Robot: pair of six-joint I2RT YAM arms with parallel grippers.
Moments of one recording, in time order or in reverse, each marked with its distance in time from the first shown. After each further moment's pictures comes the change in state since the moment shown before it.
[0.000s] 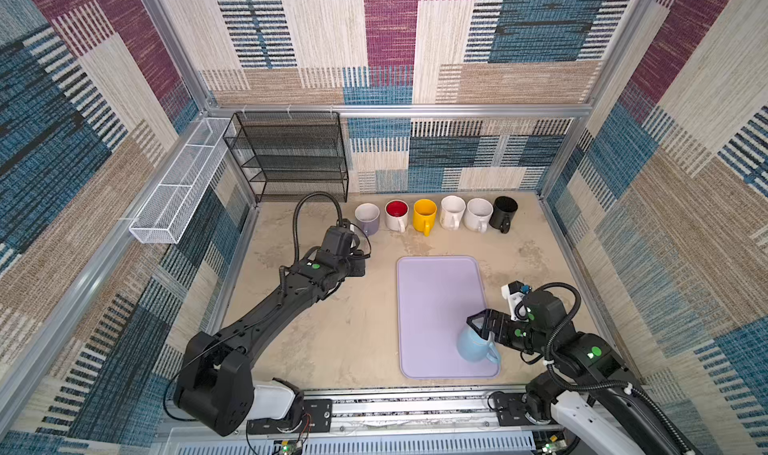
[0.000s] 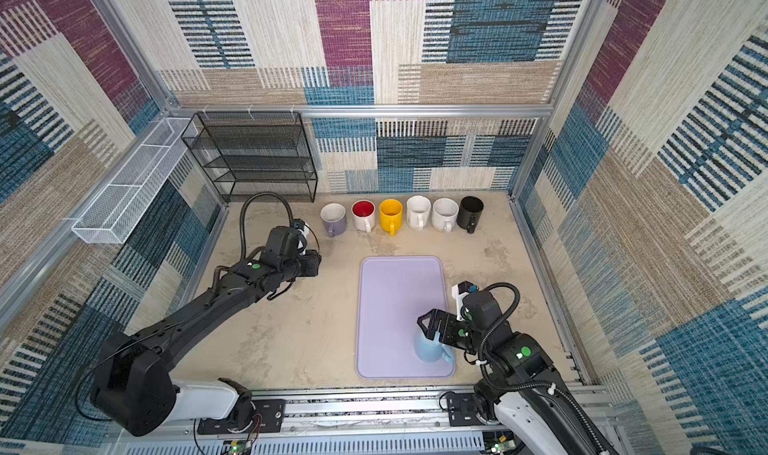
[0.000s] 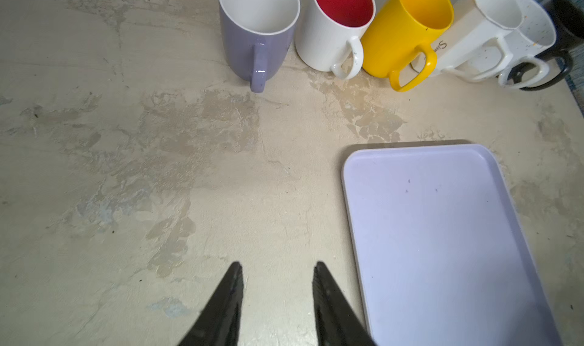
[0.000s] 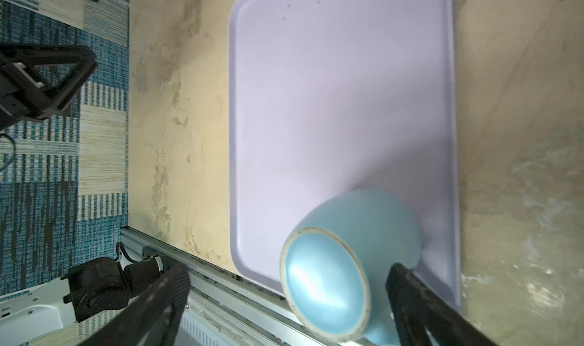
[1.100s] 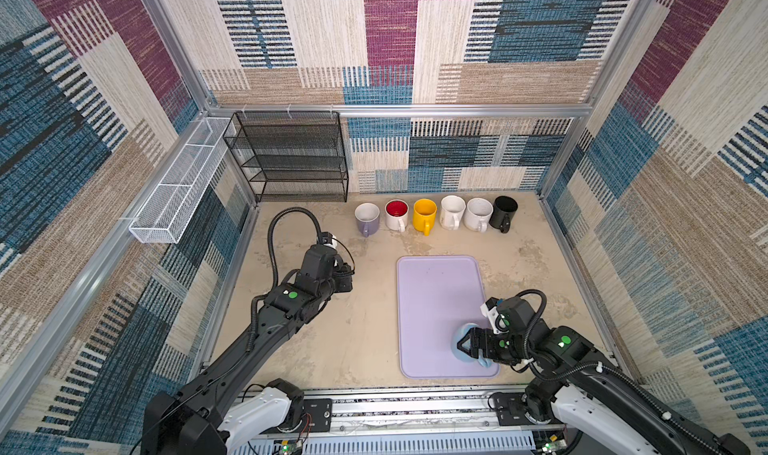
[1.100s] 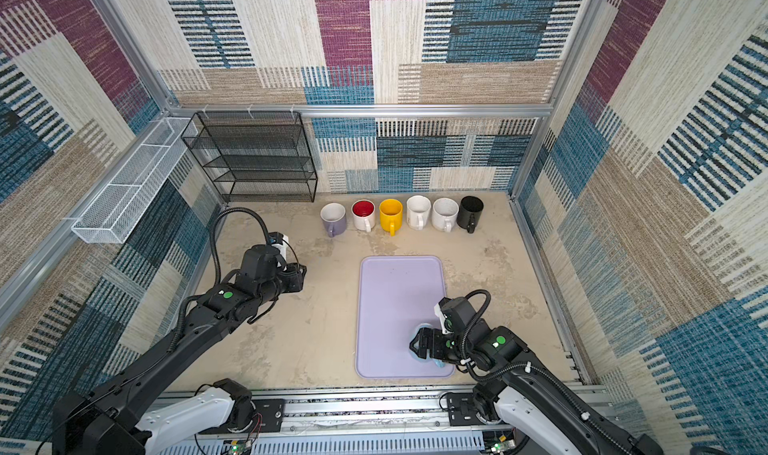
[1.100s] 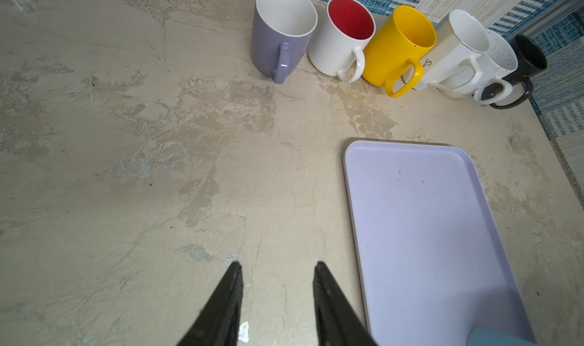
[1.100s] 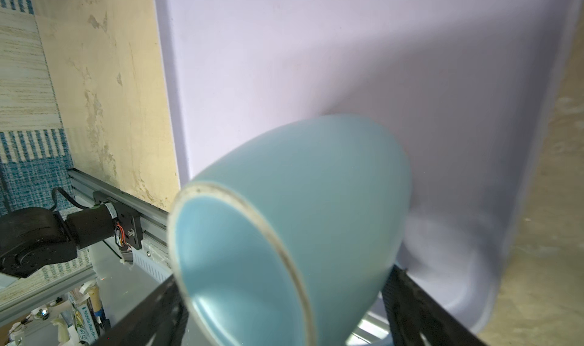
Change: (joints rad) left arm -0.001 -0.246 -0.130 -0.050 -0.019 -0.048; right arm 0.151 0.170 -0.090 0.039 -0.055 0.003
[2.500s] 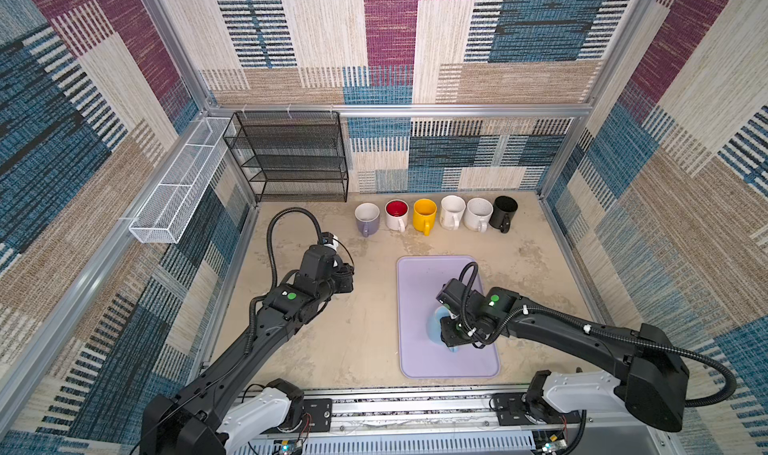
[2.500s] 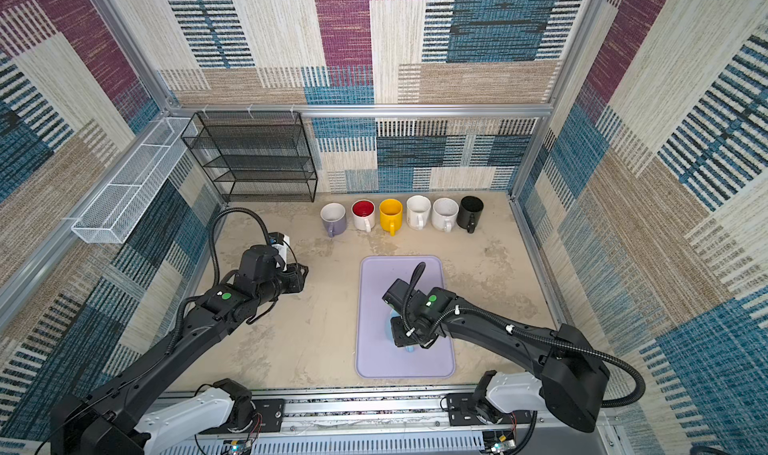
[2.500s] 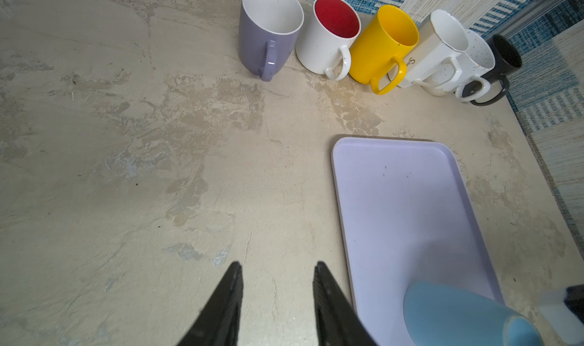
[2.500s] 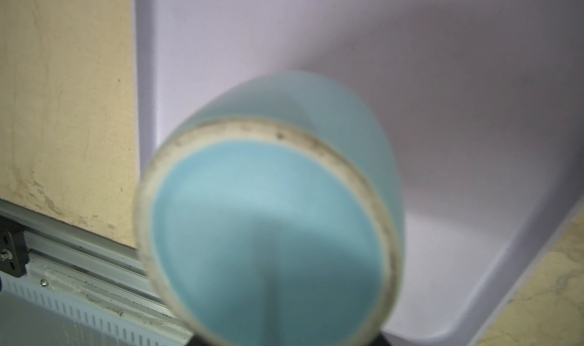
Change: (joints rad) left arm -0.002 -0.013 0.000 0.000 0.038 -0.003; right arm 0.266 0.601 0.380 -0.054 0.267 -0.070
